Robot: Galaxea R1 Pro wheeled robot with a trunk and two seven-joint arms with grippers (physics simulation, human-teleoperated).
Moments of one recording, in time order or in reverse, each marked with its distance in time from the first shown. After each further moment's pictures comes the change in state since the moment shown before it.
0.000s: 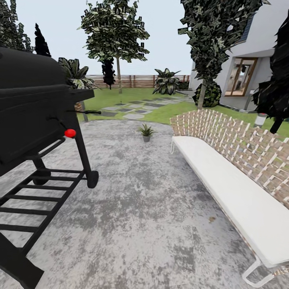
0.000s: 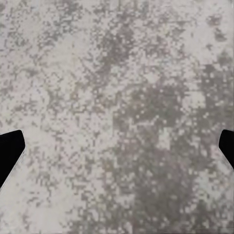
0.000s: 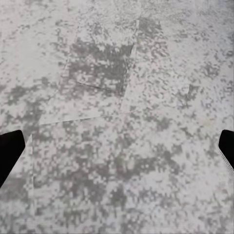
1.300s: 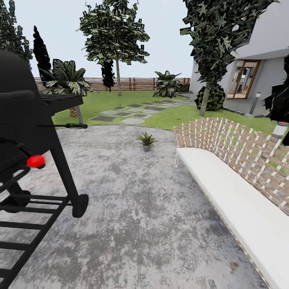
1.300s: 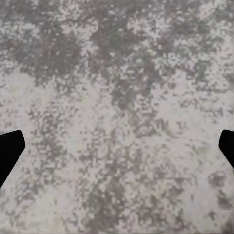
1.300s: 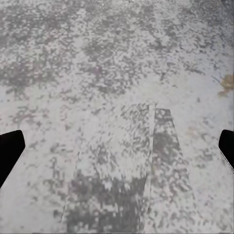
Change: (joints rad) left arm 0.000 0.000 0.000 0.000 0.000 0.000 0.000; right arm 0.000 0.000 -0.002 -0.001 -0.002 -0.001 0.000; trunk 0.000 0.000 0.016
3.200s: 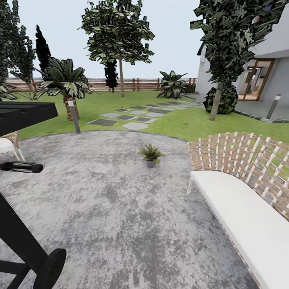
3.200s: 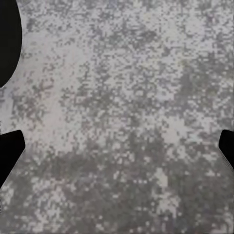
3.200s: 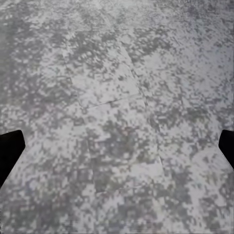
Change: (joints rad) left arm 0.000 0.000 0.000 0.000 0.000 0.000 0.000; right arm 0.000 -0.005 0.001 0.001 0.002 0.001 -0.001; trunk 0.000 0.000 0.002
